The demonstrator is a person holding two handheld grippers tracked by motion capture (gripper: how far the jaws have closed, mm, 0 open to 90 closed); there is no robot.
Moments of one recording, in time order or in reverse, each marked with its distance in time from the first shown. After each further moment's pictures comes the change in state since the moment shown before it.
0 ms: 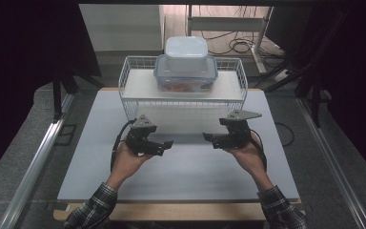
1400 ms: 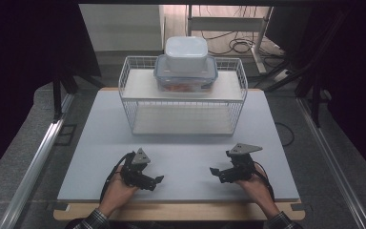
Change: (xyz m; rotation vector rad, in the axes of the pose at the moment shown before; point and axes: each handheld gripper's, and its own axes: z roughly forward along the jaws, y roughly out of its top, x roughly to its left) left arm -0.015 -0.097 0.011 0.194 0.048 0.077; right arm 0.014 -0.101 -0.004 0.142 0.037 0.024
